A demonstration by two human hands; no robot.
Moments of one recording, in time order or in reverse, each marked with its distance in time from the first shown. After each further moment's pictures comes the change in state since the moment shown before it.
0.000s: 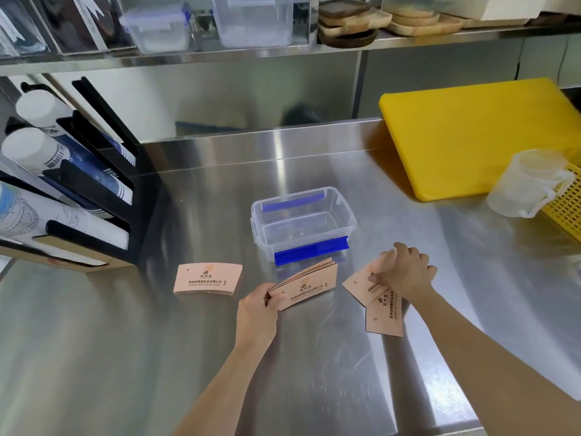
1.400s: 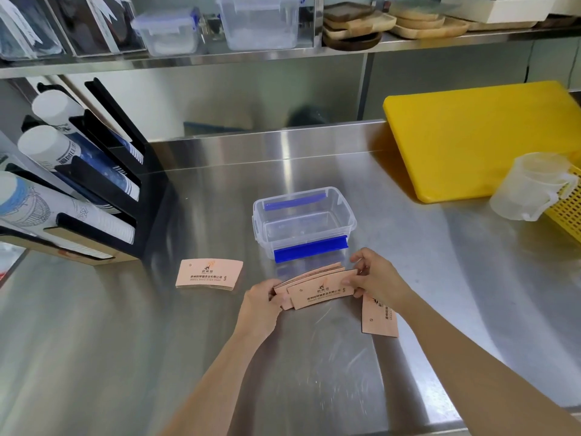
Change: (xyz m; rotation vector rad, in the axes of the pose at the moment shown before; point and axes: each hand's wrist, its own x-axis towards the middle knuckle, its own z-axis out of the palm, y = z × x) left_hand 0.005 0.003 0.002 0.034 -0.151 -0.010; right_hand -0.029 -0.016 -0.004 0.581 -0.351 -0.350
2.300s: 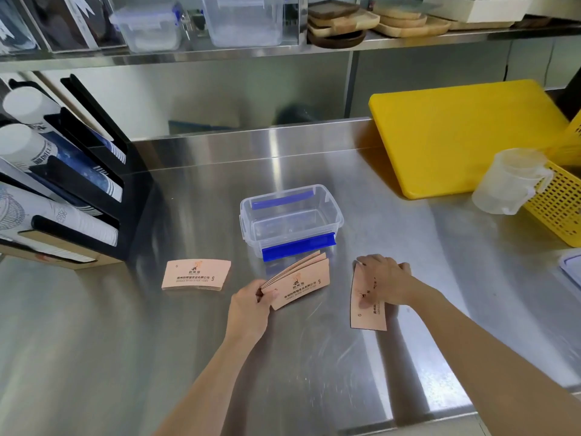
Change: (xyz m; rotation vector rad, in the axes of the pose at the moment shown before) left_hand -0.006 0.000 0.005 -0.008 0.101 0.003; right_hand -0.002 0.026 -0.029 -0.654 -0.152 0.025
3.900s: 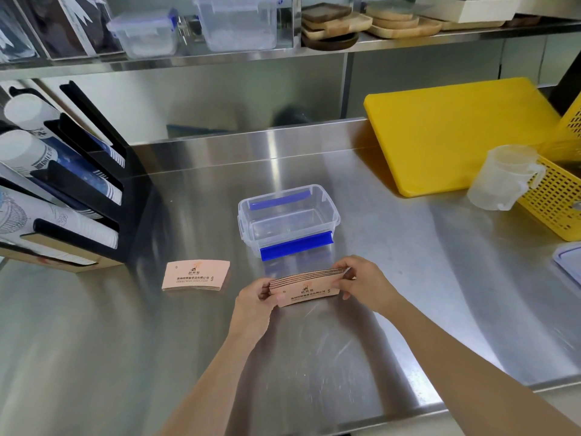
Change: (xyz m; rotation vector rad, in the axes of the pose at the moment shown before) left_hand 0.002 -0.005 0.009 -0.281 -0.114 -0.074; right_hand -0.014 -0.040 0.018 0.712 0.202 -0.115
